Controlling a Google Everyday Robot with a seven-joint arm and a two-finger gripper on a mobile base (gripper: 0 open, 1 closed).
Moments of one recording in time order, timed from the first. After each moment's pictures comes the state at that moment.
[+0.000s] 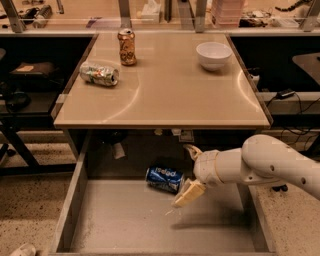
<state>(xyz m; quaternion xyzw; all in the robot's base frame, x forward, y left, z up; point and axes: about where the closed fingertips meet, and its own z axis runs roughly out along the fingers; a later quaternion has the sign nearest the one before) 0.488 -0.066 0.667 -0.57 0.70 0.21 0.38</state>
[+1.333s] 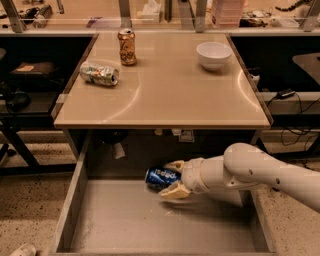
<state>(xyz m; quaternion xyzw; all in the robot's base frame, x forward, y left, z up) 0.492 -0.032 0.620 -0.59 0.69 0.23 0.37</state>
